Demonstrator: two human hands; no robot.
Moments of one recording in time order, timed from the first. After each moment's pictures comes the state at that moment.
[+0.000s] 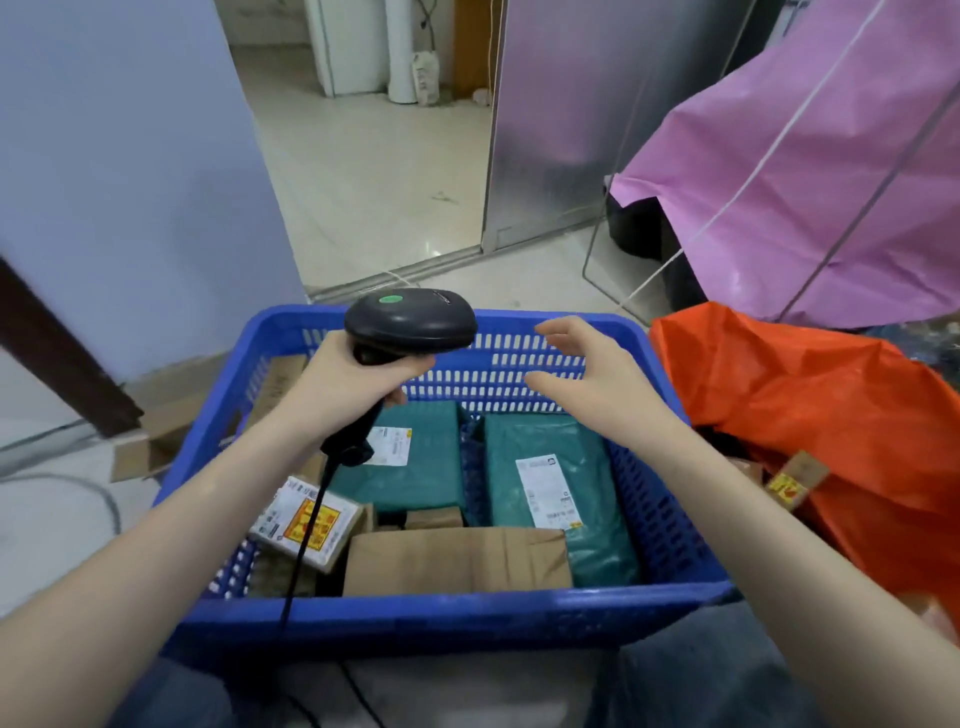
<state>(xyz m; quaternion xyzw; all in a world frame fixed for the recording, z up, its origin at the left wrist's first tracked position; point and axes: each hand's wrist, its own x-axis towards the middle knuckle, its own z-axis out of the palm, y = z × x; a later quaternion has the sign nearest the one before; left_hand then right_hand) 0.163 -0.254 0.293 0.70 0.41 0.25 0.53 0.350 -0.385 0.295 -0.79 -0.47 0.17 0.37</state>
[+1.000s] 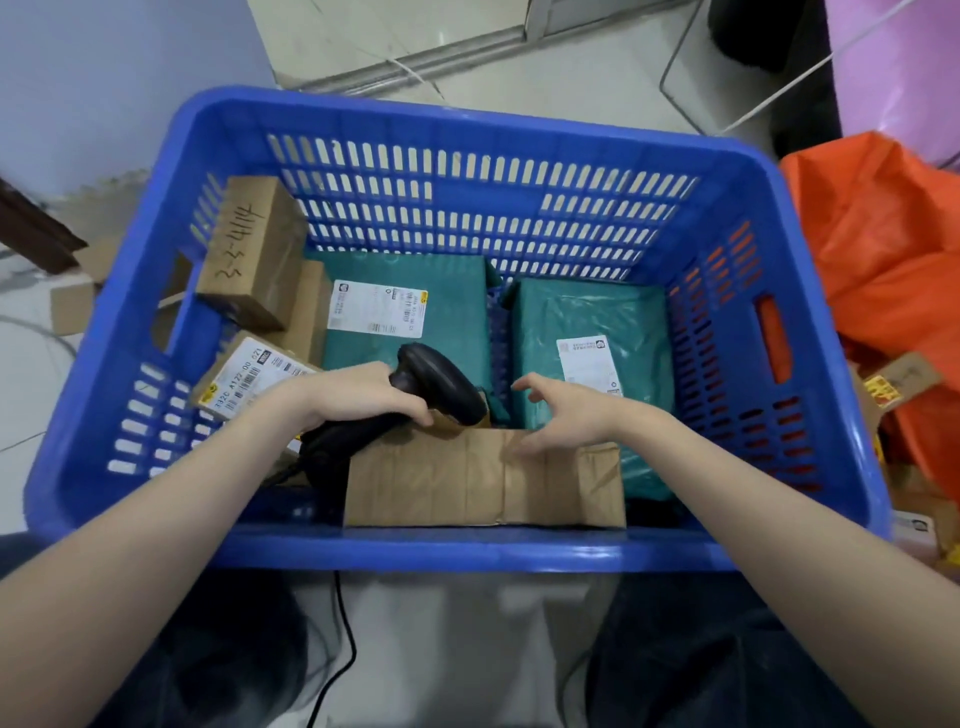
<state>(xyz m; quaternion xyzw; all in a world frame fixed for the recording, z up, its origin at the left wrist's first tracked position) 0.157 -0.208 0.111 0.69 0.43 -0.23 0.54 0.350 -0.345 0.100 -0.74 -0.47 0.49 -0.02</state>
